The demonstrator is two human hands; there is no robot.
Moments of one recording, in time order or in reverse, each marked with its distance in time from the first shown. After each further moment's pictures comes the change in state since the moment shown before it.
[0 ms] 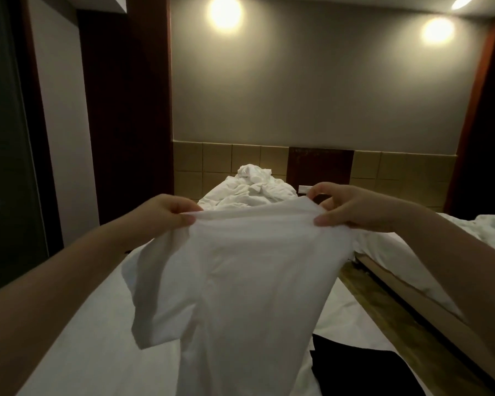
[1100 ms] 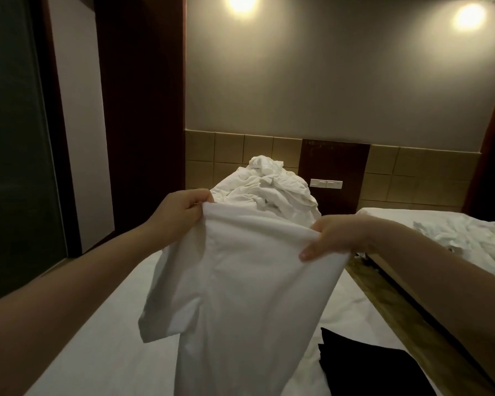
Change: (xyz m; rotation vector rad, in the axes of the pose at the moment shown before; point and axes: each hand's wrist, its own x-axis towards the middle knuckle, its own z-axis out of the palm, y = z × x) left_hand -0.003 -0.019 0.025 0.054 0.286 0.100; right_hand 0.035 0.007 0.058 -0.378 -0.117 0.290
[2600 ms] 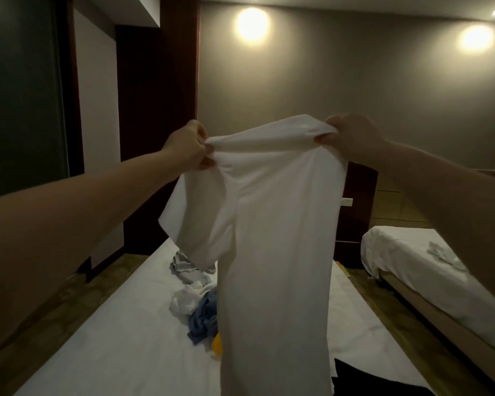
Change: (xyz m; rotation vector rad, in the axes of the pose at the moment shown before) left_hand 0.109 0.053 -0.060 -0.030 0.191 -0.106; right_hand 0.022 -0.062 -0.136 -0.345 1.021 -0.472
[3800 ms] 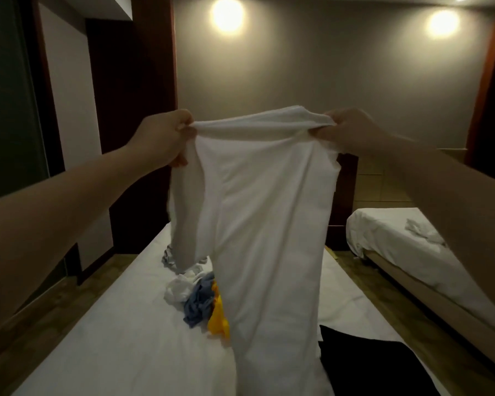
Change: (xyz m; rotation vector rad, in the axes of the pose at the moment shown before) left_hand -0.059 0.029 -0.024 0.146 -0.016 0.211; right_hand -0.079 -0.018 -0.047 0.461 -0.053 0.210
